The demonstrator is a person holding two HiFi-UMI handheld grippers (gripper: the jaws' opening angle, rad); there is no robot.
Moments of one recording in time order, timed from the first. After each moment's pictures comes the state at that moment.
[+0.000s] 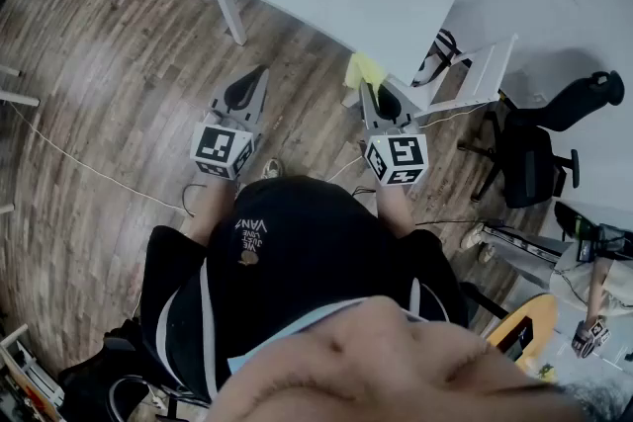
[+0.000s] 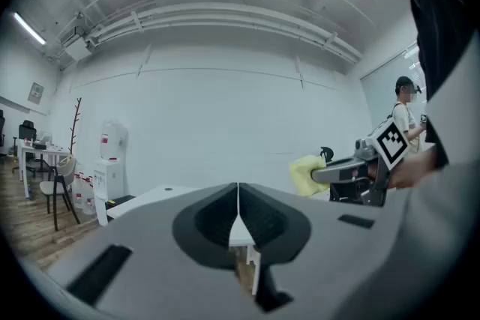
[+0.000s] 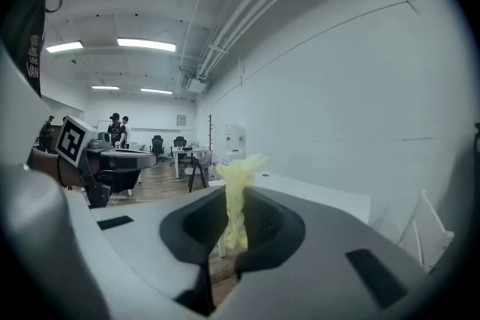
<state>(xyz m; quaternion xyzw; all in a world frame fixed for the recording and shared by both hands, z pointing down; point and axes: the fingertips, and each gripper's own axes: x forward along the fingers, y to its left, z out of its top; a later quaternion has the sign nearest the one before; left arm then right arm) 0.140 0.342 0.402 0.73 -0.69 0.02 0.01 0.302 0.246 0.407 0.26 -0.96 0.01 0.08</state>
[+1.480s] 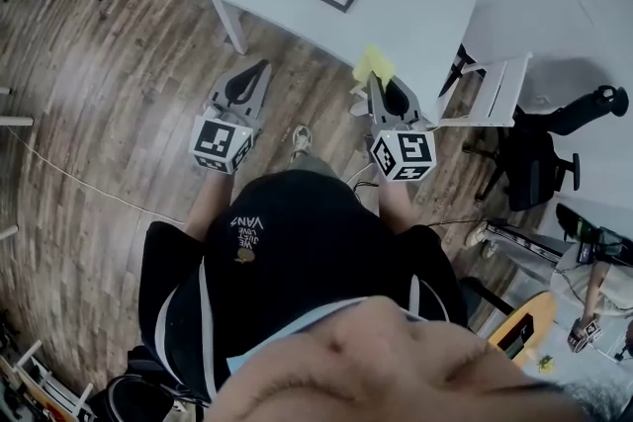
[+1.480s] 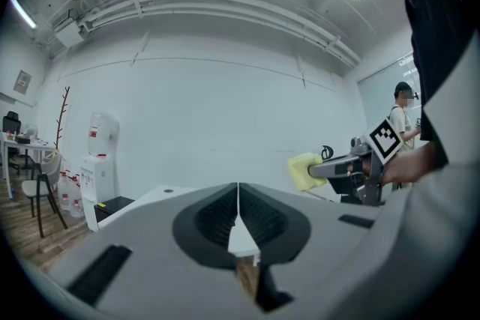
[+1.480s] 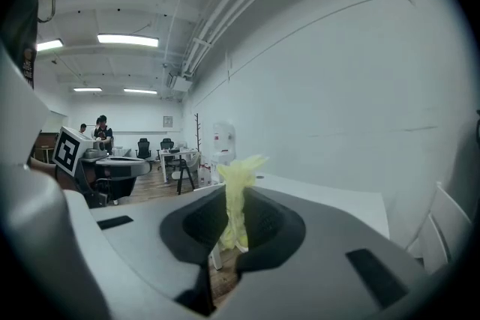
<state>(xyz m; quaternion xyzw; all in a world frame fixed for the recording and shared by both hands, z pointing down) 0.021 0.258 0.417 0.75 -0.66 0.03 0.02 0.194 0.163 0.415 0.30 -0.95 0.03 0.08</state>
